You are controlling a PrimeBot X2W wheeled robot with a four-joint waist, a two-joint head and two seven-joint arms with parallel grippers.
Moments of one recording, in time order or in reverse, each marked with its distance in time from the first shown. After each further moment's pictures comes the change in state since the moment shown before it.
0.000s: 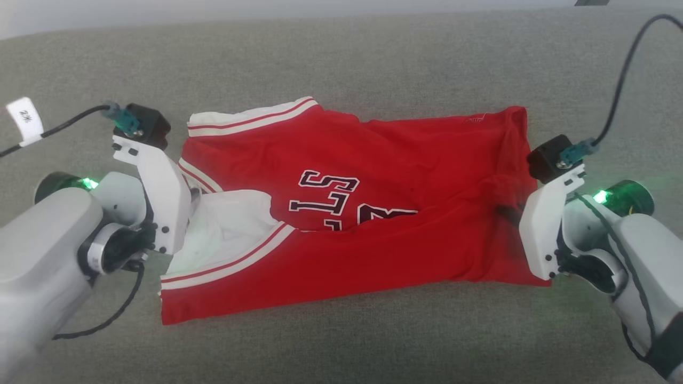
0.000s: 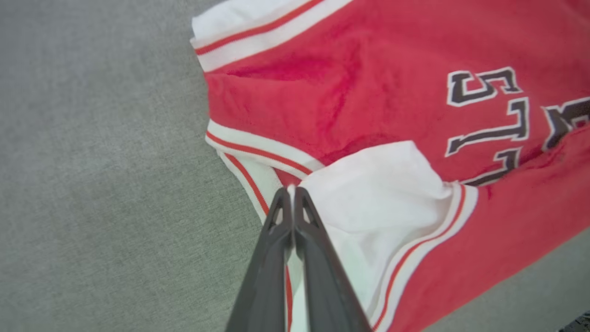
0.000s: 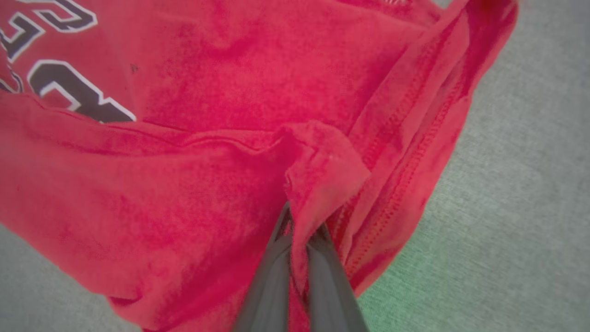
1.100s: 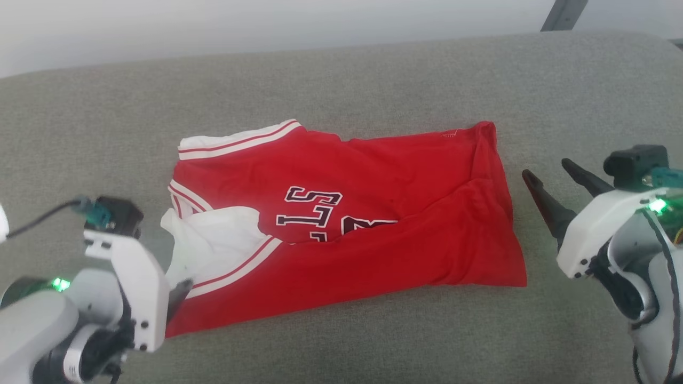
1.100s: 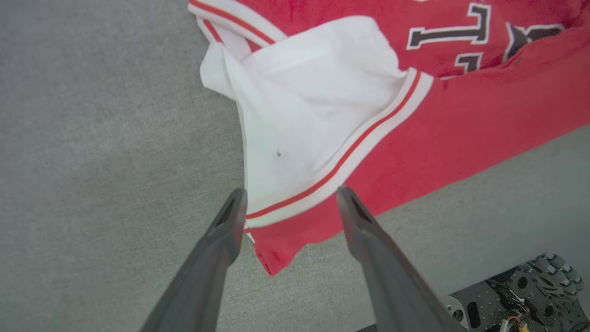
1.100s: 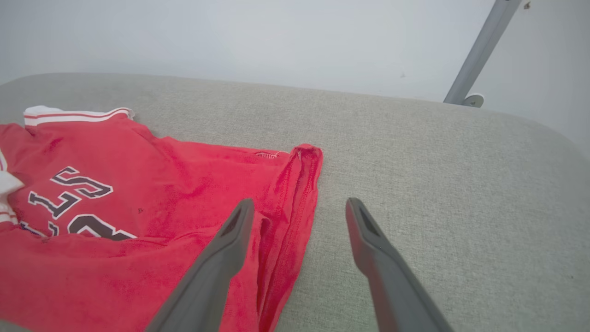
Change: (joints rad) left arm 0.271 0.255 0.026 -0.452 -0.094 0.314 -0.019; right arm 0.235 0.117 -0.409 -0.171 -0.218 0.000 -0.274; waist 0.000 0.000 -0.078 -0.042
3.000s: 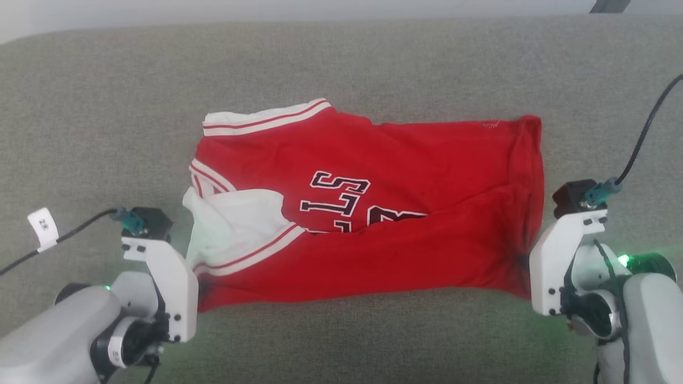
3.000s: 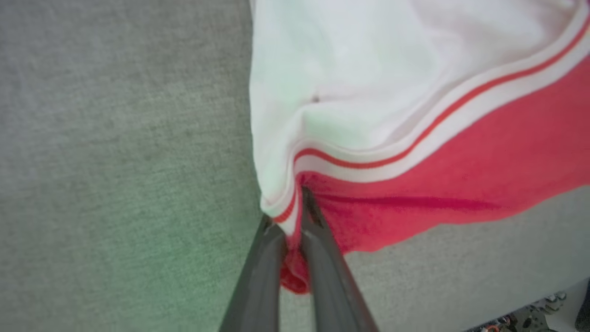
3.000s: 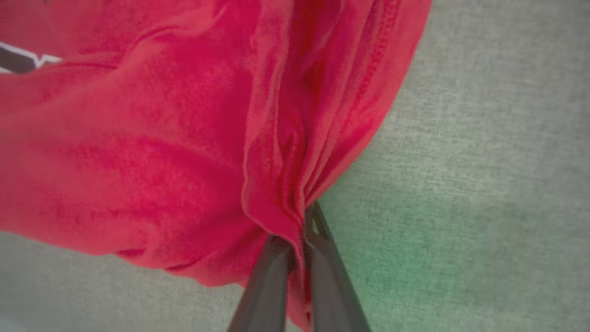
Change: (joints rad) left arm 0.011 -0.216 -0.042 0.327 -0.026 -0.155 -0.062; right arm 0.091 0.241 -0.201 -0.063 -0.190 0.000 0.658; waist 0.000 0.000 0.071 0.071
